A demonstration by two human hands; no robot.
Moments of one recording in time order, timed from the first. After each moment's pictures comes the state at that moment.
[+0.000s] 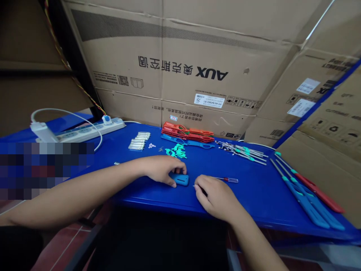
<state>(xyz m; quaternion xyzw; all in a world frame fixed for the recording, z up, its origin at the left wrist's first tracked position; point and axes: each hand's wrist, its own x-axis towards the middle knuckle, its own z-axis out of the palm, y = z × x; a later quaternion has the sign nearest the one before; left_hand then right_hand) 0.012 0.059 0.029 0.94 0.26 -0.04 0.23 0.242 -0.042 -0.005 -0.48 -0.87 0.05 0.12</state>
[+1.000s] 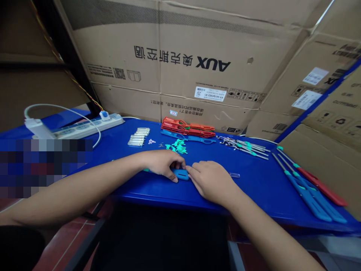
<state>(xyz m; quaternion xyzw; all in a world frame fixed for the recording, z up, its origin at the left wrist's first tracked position) 0.013 0.071 0.023 0.92 0.28 -0.04 0.27 0.227 -0.020 0.014 -0.38 -0.91 -0.17 0.03</state>
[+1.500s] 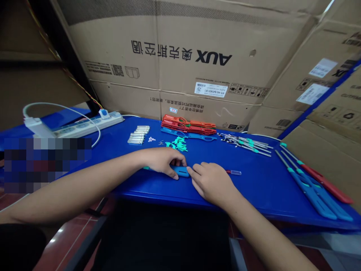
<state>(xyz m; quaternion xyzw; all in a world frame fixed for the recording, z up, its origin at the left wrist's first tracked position) 0.013 0.071 0.022 0.92 0.28 -0.04 0.27 0.233 -0.025 -0.006 -0.36 -0.91 -0.21 0.07</state>
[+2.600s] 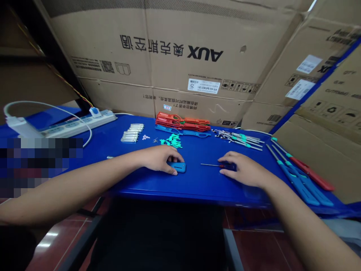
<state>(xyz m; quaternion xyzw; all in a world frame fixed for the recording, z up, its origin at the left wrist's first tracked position) 0.019 0.065 0.018 0.92 0.28 0.01 0.27 0.352 -0.010 0.016 -0.54 -0.84 0.07 0.07</state>
